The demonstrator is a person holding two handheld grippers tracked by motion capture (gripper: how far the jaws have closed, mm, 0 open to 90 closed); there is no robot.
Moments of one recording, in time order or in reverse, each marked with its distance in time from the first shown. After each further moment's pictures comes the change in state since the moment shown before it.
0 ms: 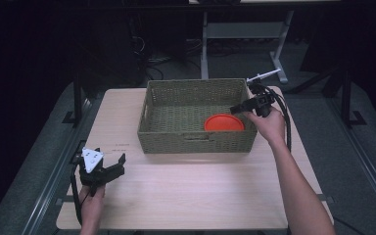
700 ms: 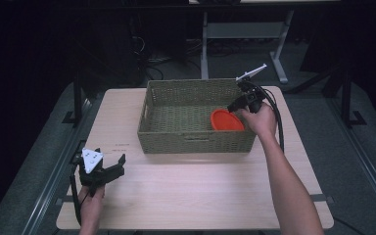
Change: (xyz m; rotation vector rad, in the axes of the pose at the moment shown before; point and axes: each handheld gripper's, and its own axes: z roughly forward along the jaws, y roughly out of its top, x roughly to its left) left arm 0.001 -0.001 -0.001 0.003 -0.011 0.002; right arm 0.008 0.021 0.027 0.086 -0.144 -0.014
